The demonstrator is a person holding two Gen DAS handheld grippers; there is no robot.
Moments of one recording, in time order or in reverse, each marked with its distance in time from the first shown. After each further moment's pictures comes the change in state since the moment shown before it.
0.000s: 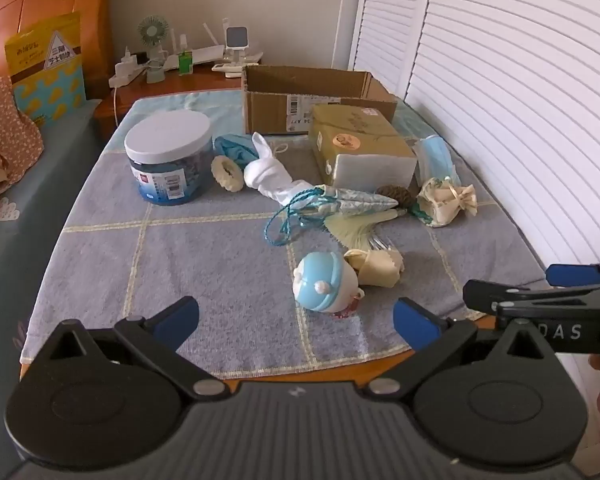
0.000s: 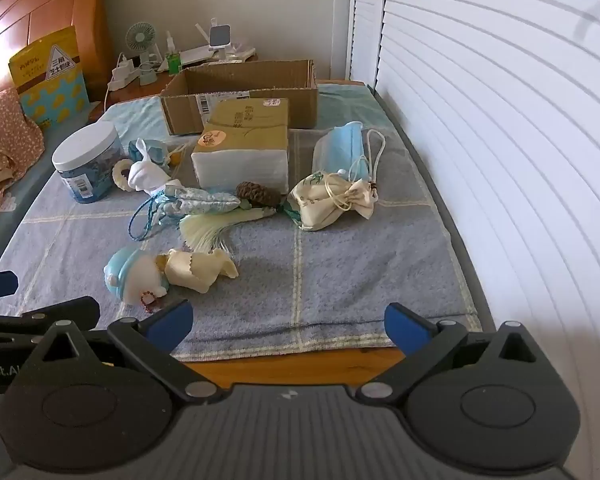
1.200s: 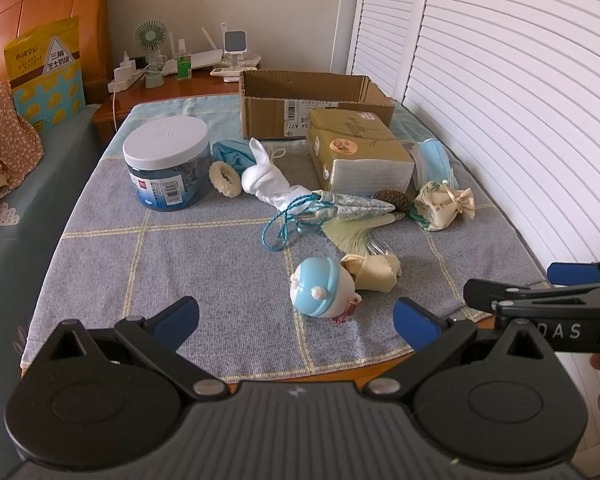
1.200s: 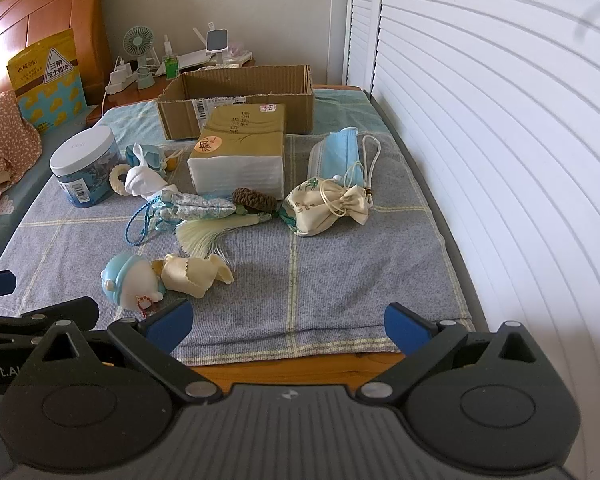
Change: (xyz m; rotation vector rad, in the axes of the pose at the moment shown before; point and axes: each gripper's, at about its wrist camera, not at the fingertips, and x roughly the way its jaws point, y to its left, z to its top) left arm -0.003 -0.002 0.003 0.005 -0.019 -0.001; right arm -0.004 -0.002 0.002 -0.004 -0.009 -0.006
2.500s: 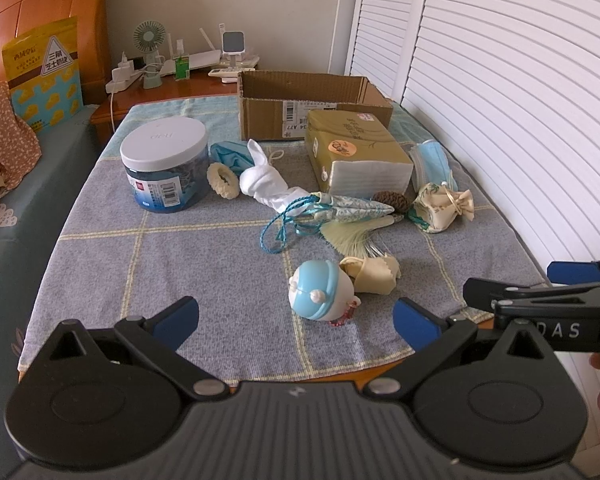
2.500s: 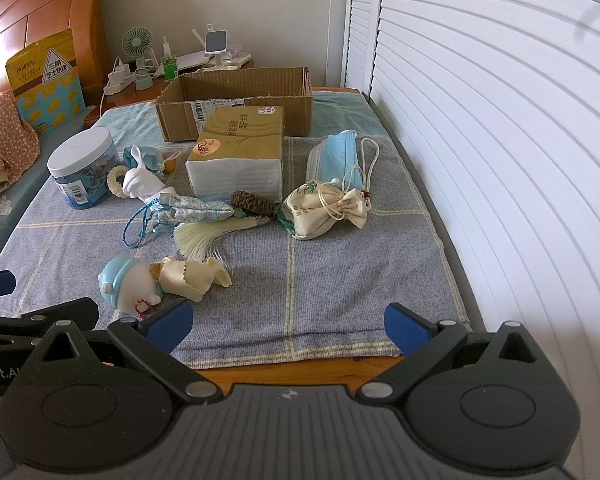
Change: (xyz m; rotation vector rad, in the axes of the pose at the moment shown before) left arm -0.001 -0.001 0.001 0.001 -0.002 -0.002; right arm 0.002 0.000 0.002 -0.003 -0.006 -0.005
